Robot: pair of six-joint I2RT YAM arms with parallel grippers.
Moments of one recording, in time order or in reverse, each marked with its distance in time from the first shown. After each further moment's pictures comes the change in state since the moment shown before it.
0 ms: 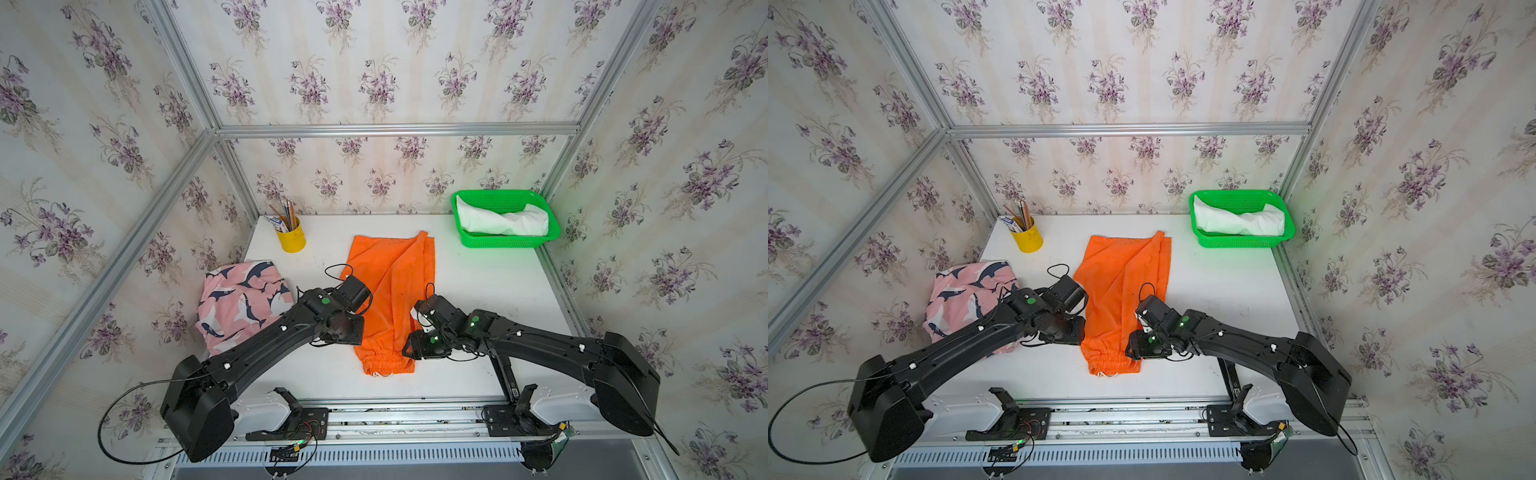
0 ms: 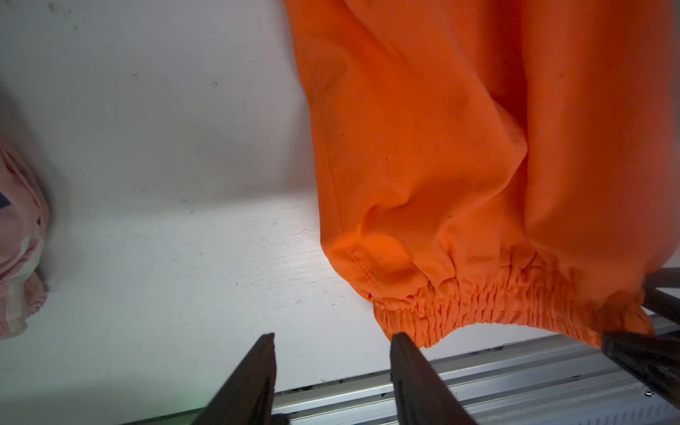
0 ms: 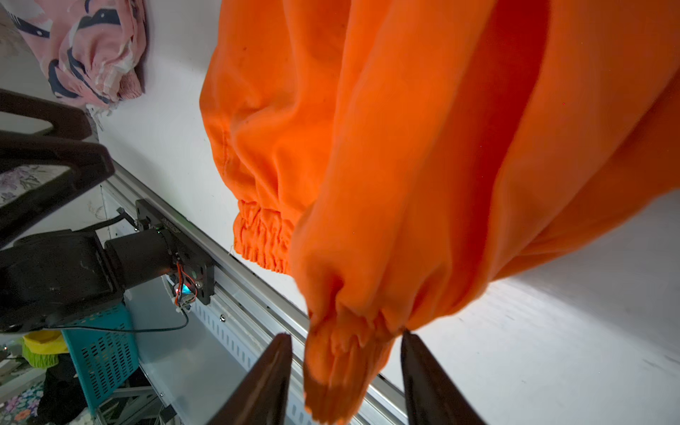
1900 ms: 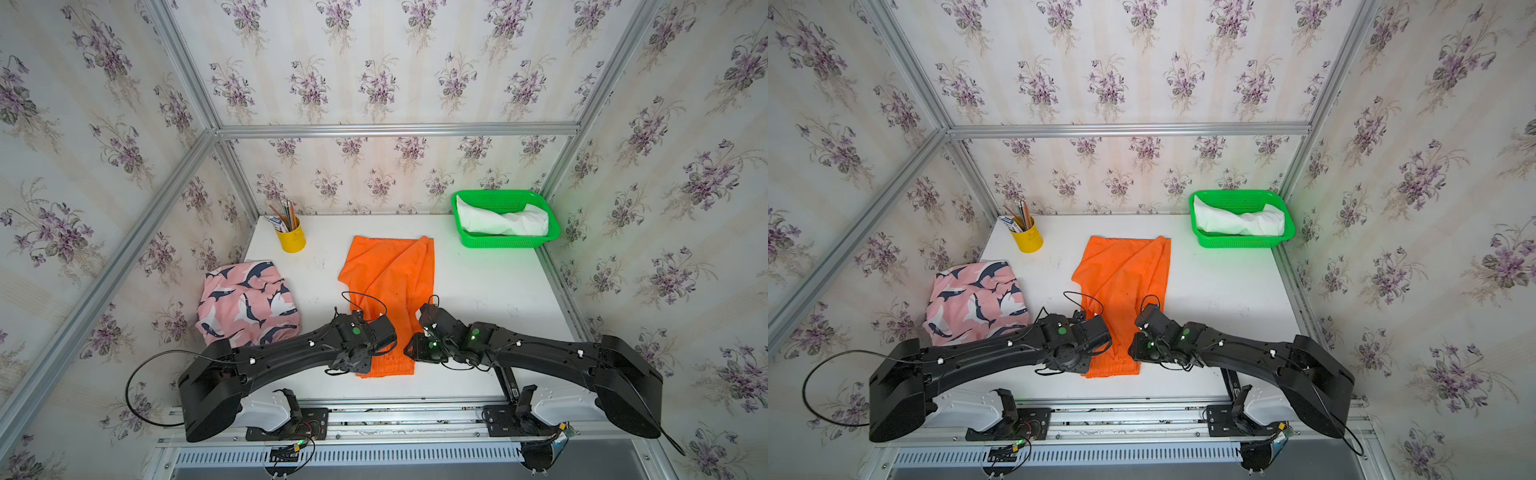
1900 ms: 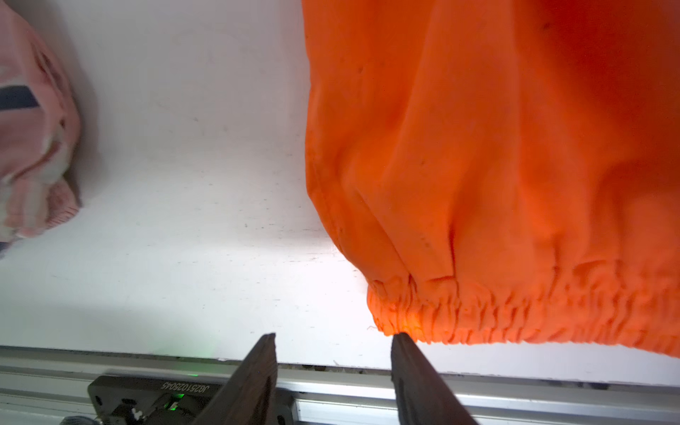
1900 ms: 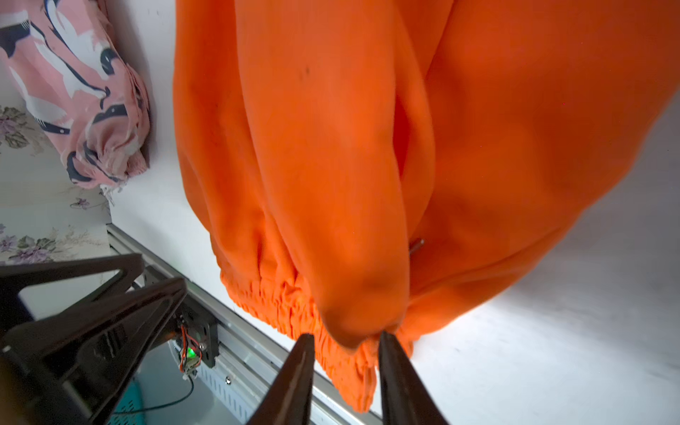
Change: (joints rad) left arm -0.325 0.111 0.011 -0.134 -0.235 -0.341; right arm -0.003 -0.036 -0.040 0.089 0.171 0.142
